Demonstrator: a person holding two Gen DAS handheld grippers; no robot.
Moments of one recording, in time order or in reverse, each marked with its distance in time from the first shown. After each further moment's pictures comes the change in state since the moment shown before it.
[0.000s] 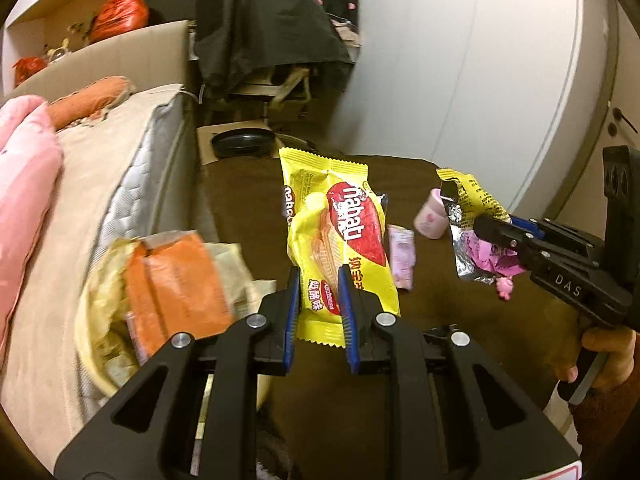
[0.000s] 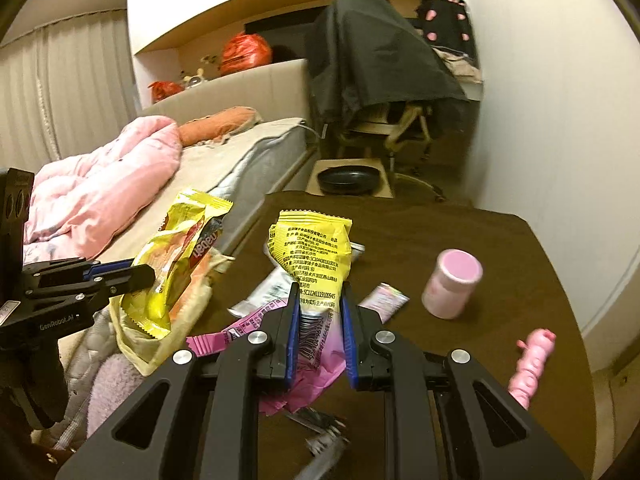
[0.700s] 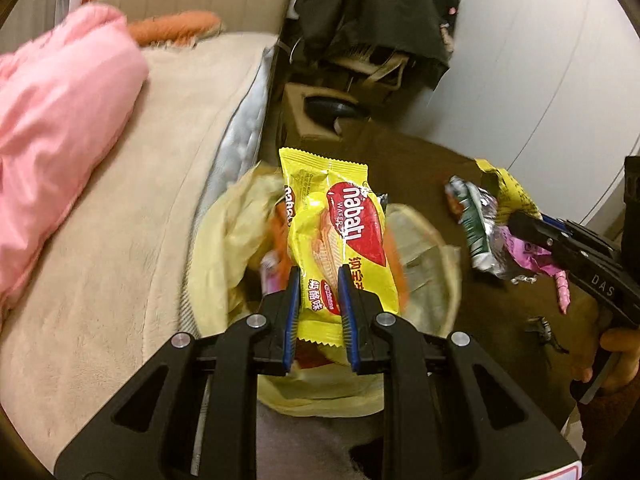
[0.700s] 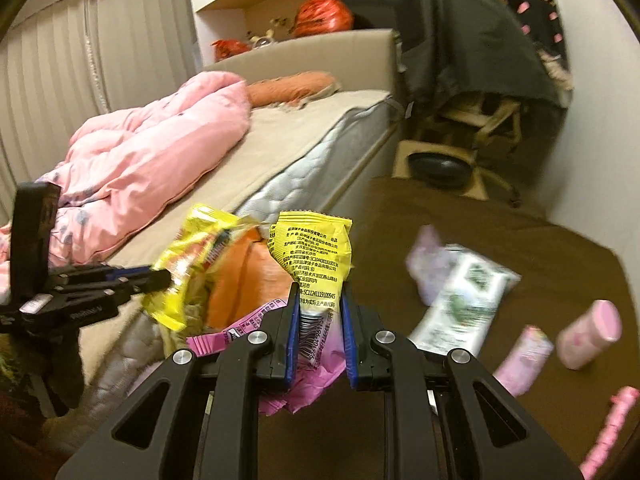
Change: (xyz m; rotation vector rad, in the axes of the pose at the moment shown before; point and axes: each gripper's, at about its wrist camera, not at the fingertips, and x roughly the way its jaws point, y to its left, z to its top) left arm 0.000 0.158 -0.046 -0.256 0.092 0.102; right arm 0.105 0.116 0.022 -0.120 0.134 0.222
